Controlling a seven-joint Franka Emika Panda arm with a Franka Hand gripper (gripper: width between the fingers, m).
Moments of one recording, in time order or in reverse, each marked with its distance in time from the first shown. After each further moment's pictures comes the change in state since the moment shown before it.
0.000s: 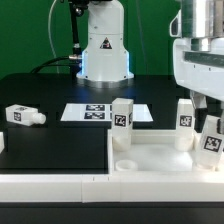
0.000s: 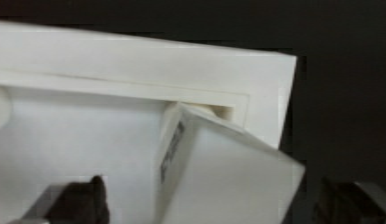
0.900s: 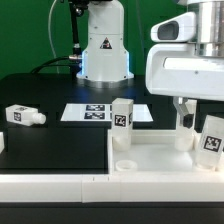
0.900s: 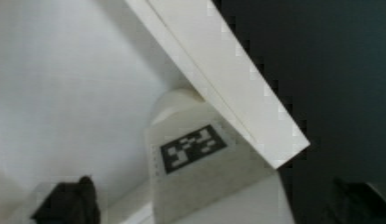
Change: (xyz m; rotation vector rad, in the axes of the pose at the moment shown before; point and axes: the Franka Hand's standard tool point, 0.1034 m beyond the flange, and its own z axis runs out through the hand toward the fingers) arm -0.001 0.004 0.009 -0.030 0.017 -0.565
